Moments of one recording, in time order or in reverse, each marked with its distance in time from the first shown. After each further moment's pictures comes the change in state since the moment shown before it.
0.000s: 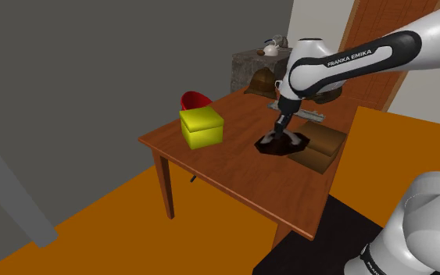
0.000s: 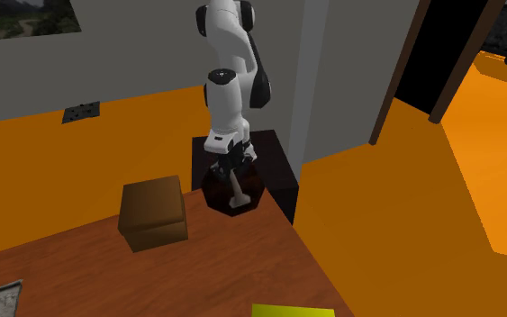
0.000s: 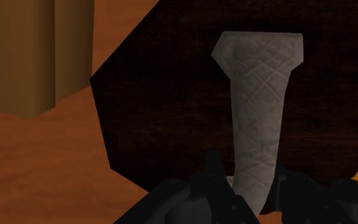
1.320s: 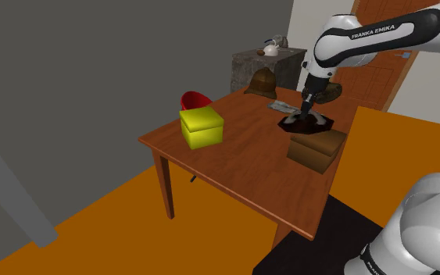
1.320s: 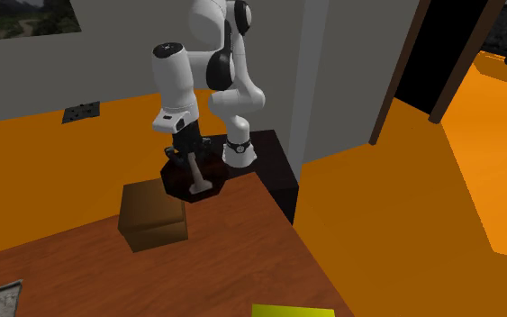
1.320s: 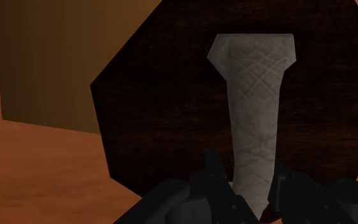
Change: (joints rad) arm -0.079 -0.020 -0.149 0.164 -0.035 -0.176 -0.217
